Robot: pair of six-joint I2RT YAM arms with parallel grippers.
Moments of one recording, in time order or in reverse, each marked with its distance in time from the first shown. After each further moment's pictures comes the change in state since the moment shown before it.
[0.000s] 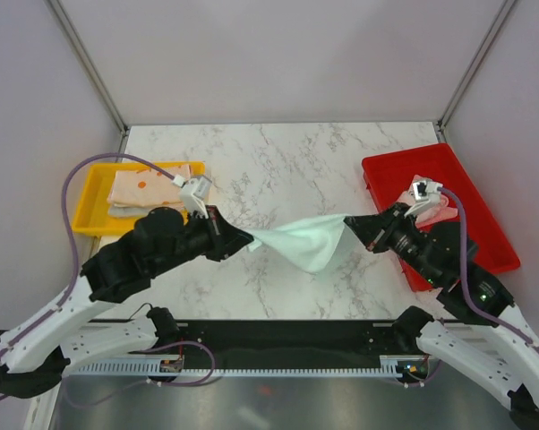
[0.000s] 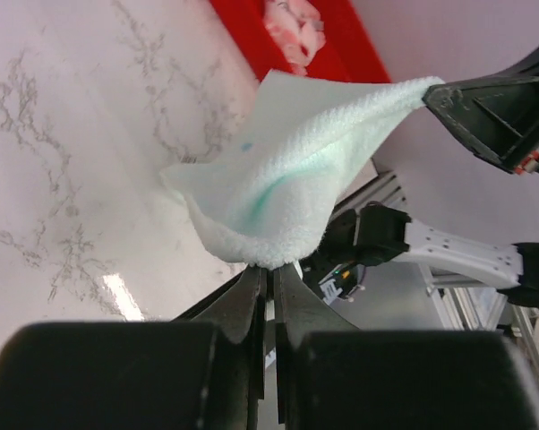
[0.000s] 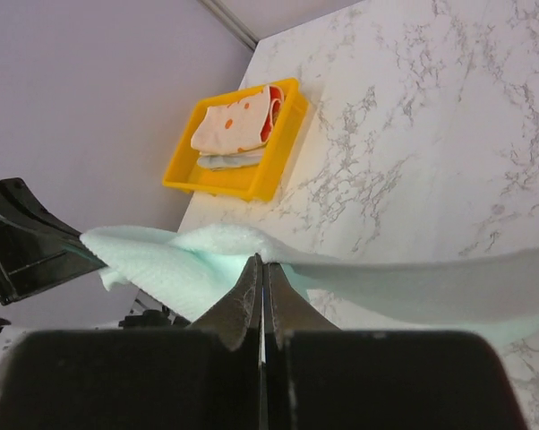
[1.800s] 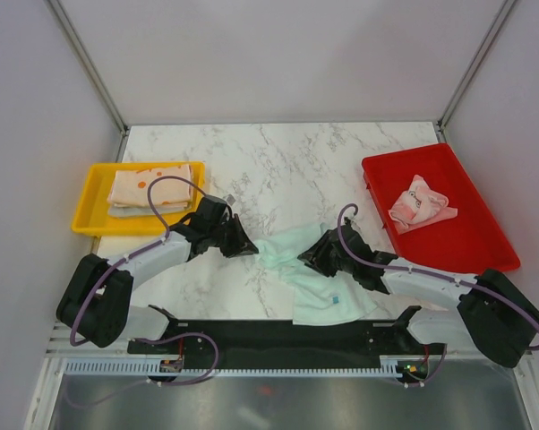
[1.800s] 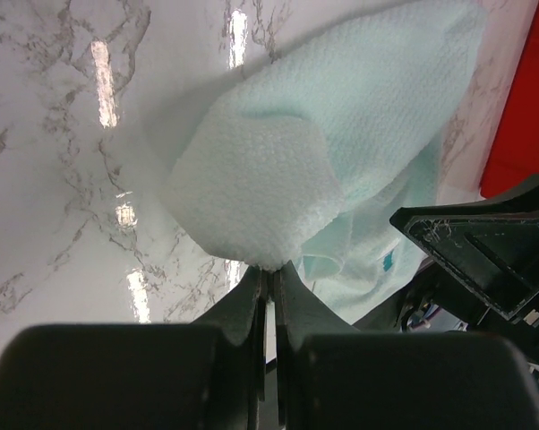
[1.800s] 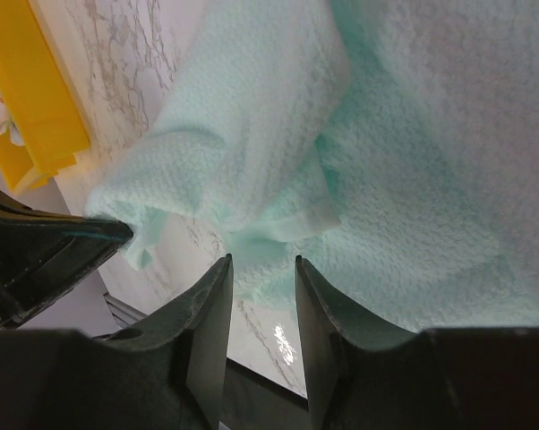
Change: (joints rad) left arm 0.481 0.544 -0.413 0.455 0.467 -0.030; right arm 0.051 0.655 -0.418 0.494 -0.069 0.559
